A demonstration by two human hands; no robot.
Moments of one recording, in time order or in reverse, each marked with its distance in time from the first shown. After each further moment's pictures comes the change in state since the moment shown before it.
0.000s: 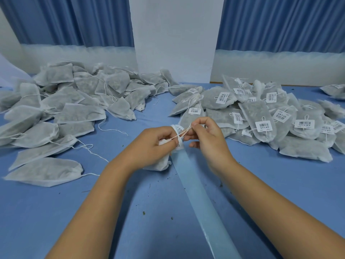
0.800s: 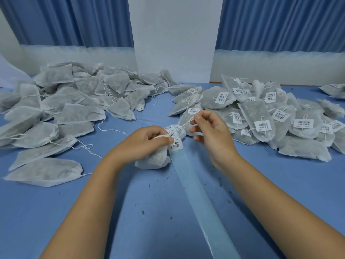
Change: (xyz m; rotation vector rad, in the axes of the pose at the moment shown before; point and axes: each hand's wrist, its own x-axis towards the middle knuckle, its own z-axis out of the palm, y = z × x) left_hand 0.000 -0.003 -0.013 -0.188 -0.045 -0.208; right_hand 0.005 -0.006 -0.007 0.058 0.031 -0.063
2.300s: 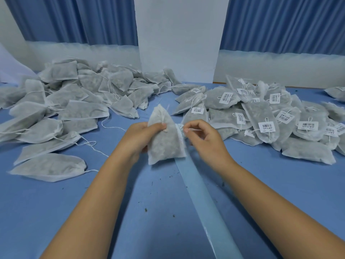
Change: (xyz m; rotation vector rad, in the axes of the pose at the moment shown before) left_hand 0.018 -0.012 0.003 -0.430 0.319 -0.276; right_hand -0.004 0.023 0.002 -0.327 -0.175 -0.127
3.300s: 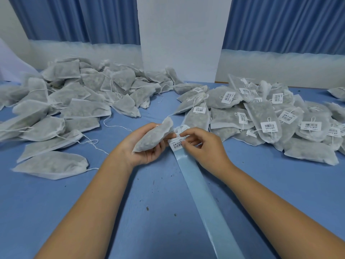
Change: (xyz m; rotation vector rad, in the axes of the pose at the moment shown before) left_hand 0.015 -0.011 -0.011 -0.612 -0.433 -0.518; right_hand -0.003 0.022 -0.002 -0.259 -0.038 -0.122
